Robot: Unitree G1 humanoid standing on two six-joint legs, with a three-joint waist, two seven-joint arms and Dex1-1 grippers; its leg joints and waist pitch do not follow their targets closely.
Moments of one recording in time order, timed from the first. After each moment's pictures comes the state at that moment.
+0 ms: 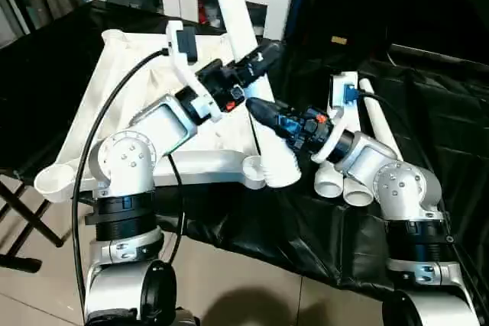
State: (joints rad) left arm -0.71 0.02 0.30 0.01 -0.81 0.92 -0.46; right arm -0.57 -0.12 -0.13 0.12 0.72 0.77 0.86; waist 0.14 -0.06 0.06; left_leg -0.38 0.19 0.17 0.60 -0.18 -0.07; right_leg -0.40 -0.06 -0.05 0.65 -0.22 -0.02
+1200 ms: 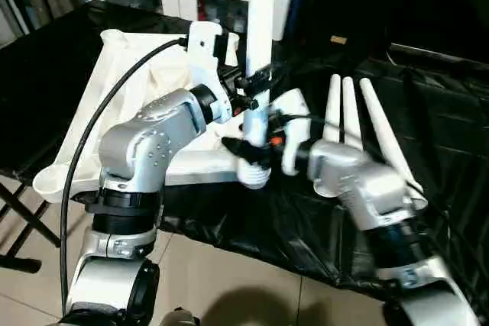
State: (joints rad) left arm -0.73 0.14 0.01 0.00 -0.49 0.78 -0.38; right arm -0.59 -0.11 0.19 0.17 0.33 0.66 0.55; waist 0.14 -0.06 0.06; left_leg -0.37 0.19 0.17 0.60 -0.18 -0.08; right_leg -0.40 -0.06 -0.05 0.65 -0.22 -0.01
